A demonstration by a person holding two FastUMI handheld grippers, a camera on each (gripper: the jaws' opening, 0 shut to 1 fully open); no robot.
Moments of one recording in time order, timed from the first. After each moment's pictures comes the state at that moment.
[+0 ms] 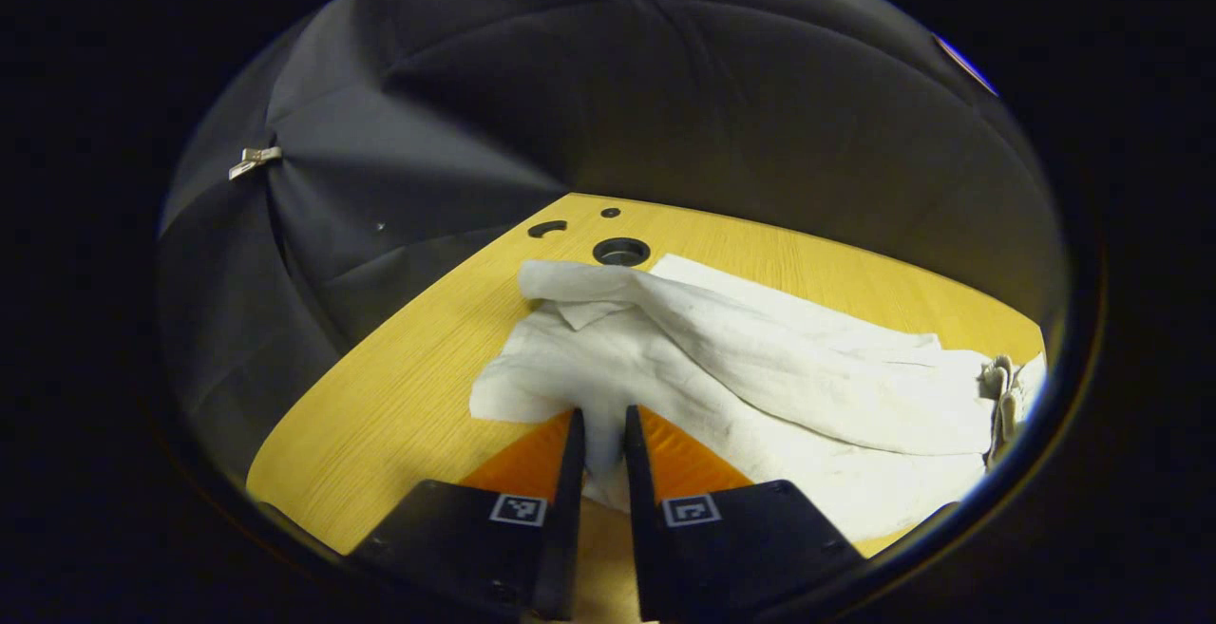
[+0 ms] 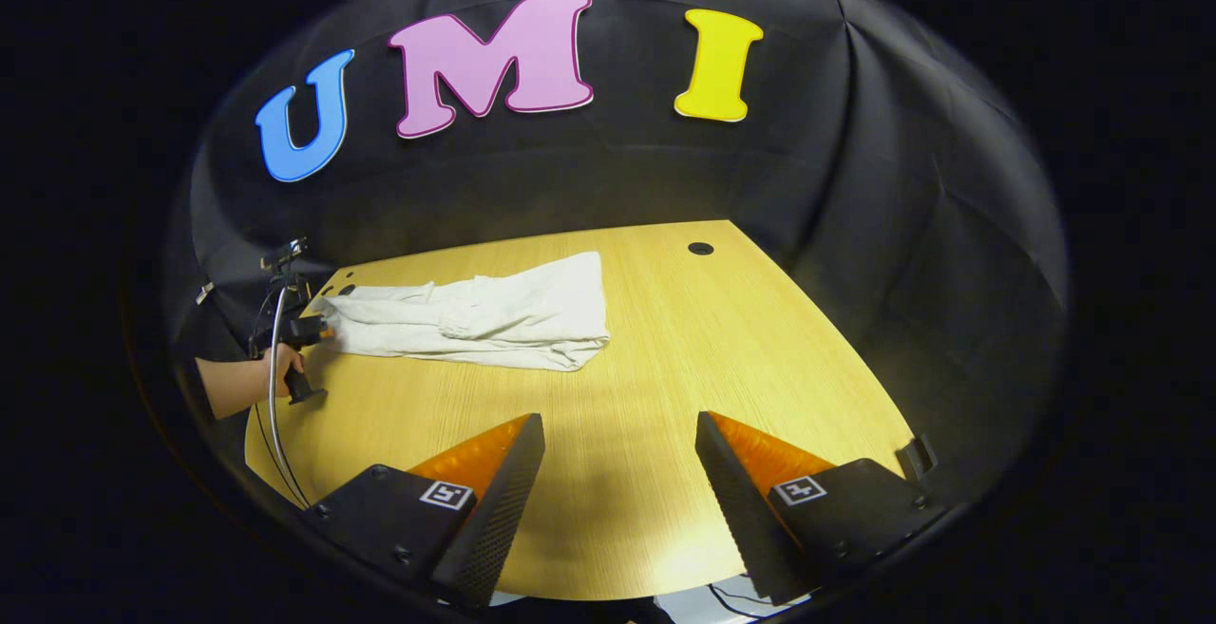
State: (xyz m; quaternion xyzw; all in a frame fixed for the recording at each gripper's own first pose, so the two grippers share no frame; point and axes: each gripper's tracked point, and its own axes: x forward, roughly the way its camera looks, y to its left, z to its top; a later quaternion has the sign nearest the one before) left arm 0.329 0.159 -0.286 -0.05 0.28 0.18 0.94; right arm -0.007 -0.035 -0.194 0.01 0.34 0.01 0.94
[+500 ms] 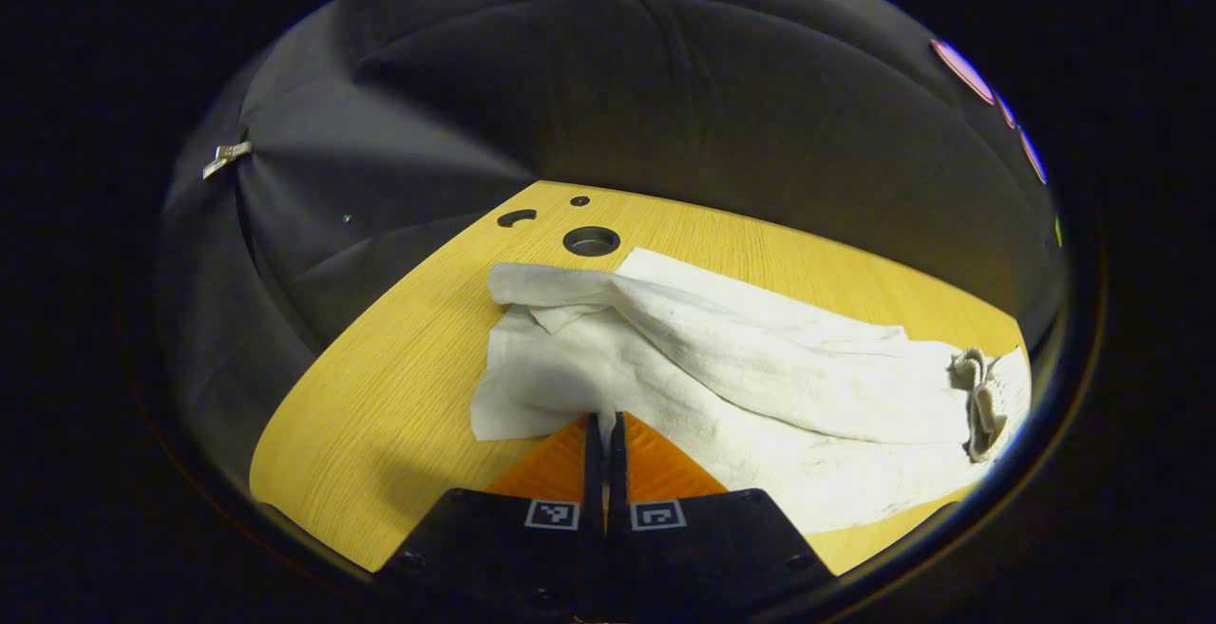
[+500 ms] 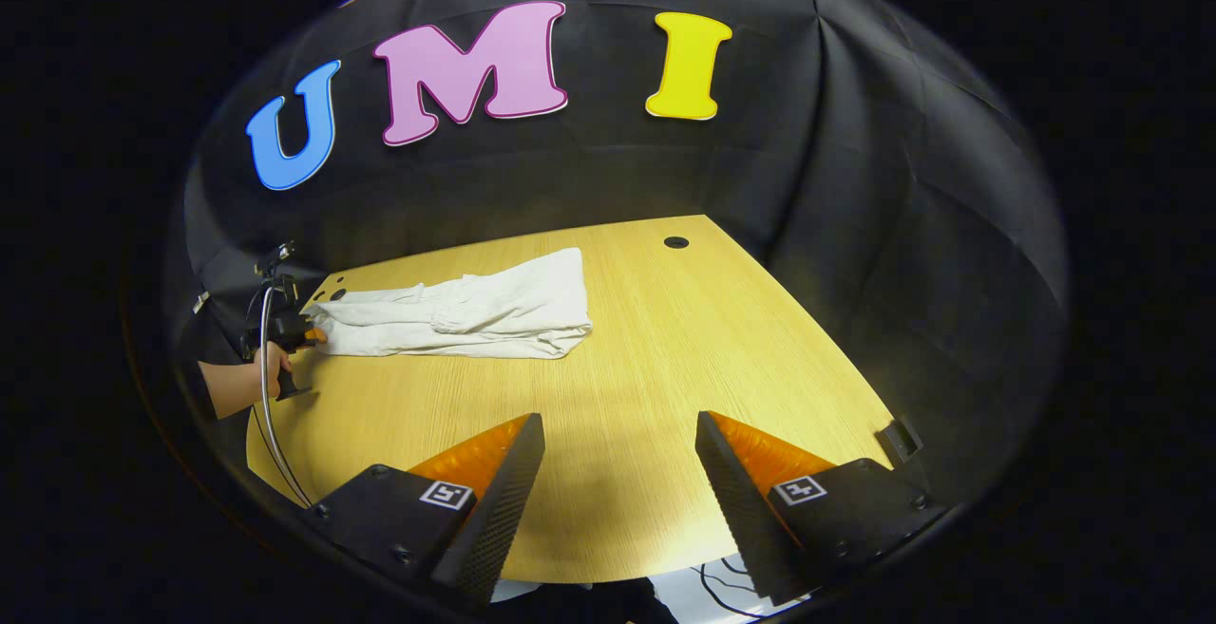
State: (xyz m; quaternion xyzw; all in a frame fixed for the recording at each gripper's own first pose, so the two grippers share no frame) left arm 0.319 0.156 -0.282 -0.10 0.30 0.13 0.94; right arm -0.036 -0.055 -0.181 0.01 0.33 -0.02 0.94
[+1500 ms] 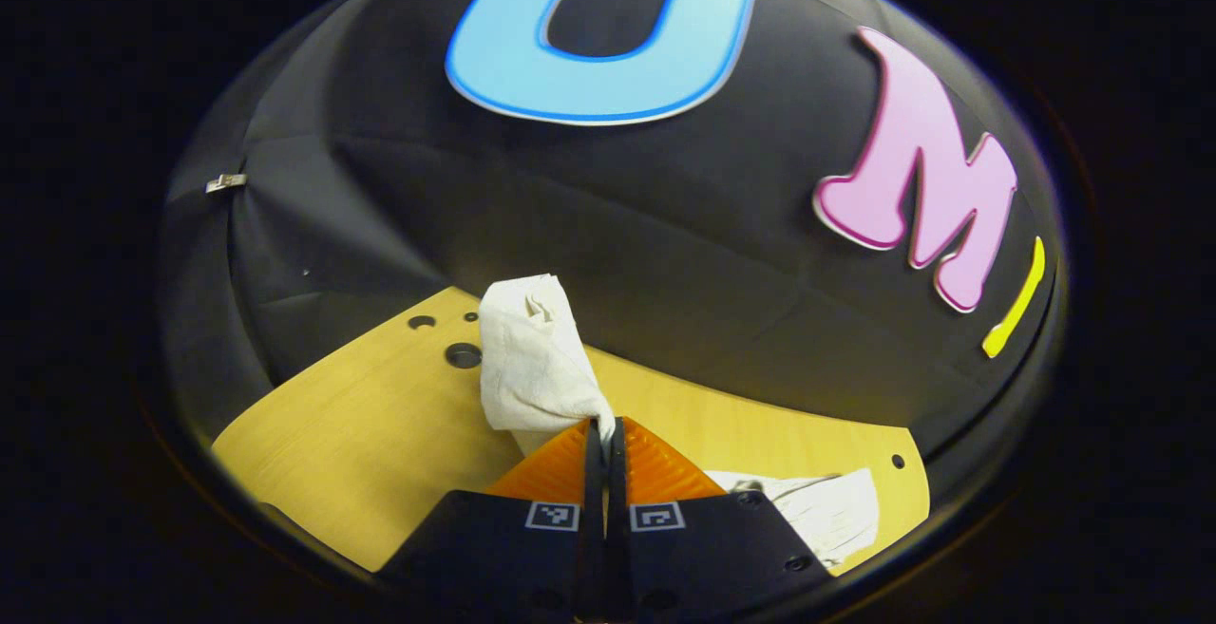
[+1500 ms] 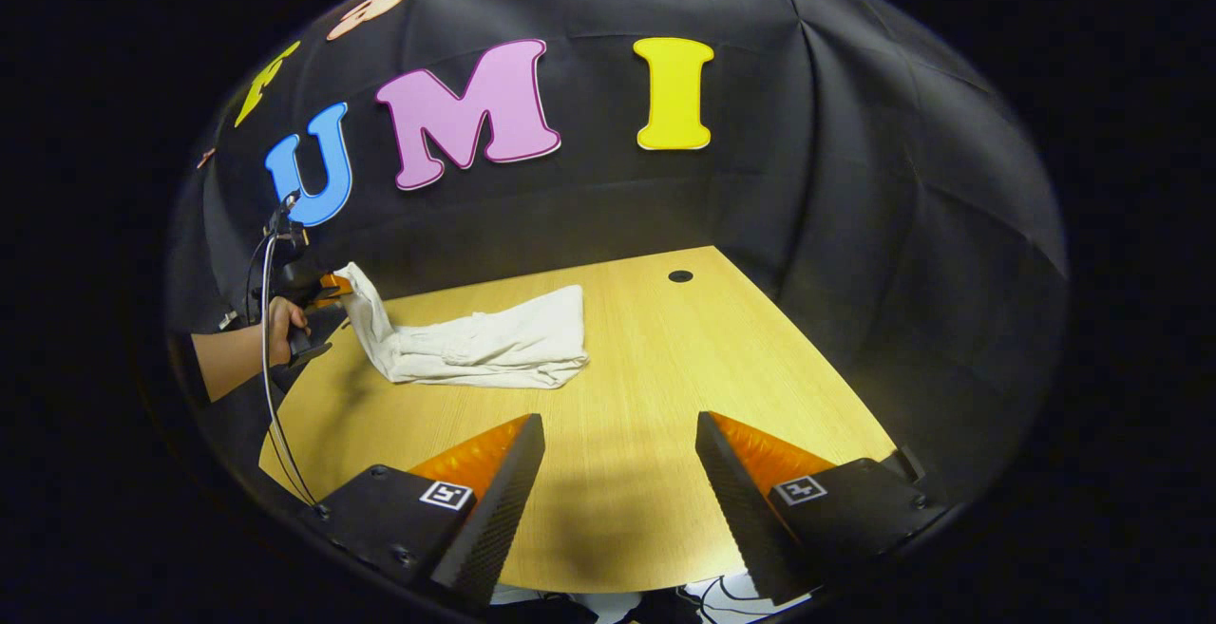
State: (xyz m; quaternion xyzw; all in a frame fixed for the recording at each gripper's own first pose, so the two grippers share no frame) left arm 0.331 -0.010 -0.092 -0.16 0.15 0.06 0.97; right arm -0.016 -0.107 -0.158 0.06 0.27 0.03 0.96
